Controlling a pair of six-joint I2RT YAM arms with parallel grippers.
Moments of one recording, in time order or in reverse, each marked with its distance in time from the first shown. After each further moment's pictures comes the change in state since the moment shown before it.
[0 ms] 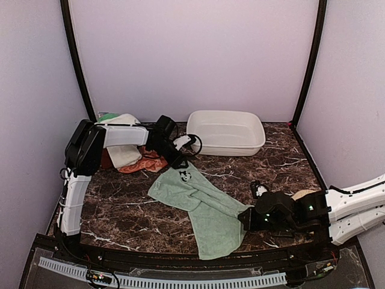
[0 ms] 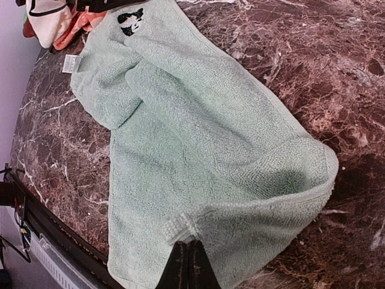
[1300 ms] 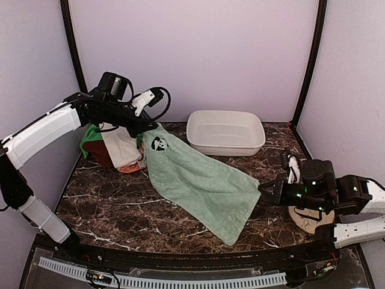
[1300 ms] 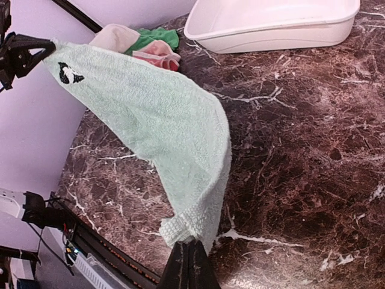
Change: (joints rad) left arm 0.011 -0.735 -0.225 -0.163 -0.100 0.020; right arm -0.145 -0.381 0.120 -0.244 -0.008 -0.172
